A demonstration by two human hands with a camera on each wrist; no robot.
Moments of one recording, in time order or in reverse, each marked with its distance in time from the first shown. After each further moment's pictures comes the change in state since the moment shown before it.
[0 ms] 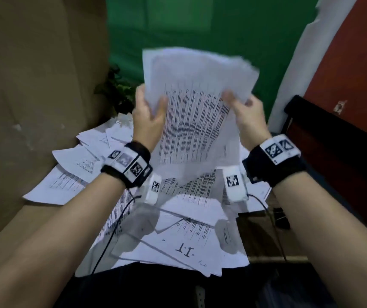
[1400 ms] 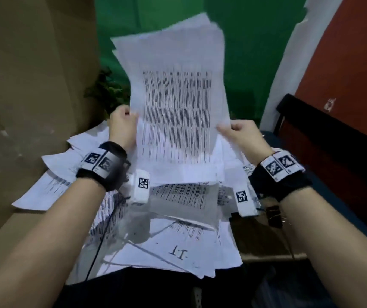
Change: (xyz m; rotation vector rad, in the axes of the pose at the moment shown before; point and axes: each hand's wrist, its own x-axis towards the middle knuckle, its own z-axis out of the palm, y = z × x) left_hand 0.023 -0.032 -0.023 0.268 -0.006 -0.293; right_hand -0.015 0.027 -0.039 -0.468 -0.111 0.172
